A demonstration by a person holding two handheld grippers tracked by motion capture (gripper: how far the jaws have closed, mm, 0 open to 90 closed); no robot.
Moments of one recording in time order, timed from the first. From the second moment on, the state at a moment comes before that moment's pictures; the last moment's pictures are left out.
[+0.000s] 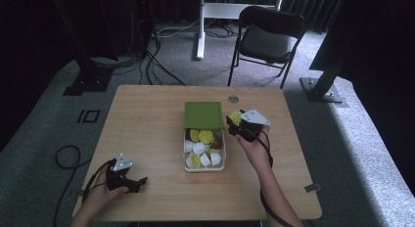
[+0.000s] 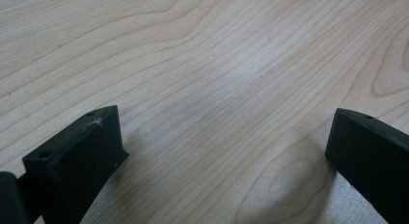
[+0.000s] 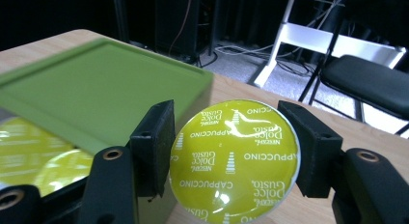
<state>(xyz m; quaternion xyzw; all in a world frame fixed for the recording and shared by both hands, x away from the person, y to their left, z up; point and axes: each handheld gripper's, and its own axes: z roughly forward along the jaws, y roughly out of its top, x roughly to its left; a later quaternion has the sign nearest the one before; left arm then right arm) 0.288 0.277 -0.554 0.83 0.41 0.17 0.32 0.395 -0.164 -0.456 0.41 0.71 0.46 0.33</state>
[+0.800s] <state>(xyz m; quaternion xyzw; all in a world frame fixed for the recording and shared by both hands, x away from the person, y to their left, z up) 0.288 0.277 -0.554 0.83 0.41 0.17 0.32 0.459 -0.181 -0.528 0.50 0.70 0.41 0.30</state>
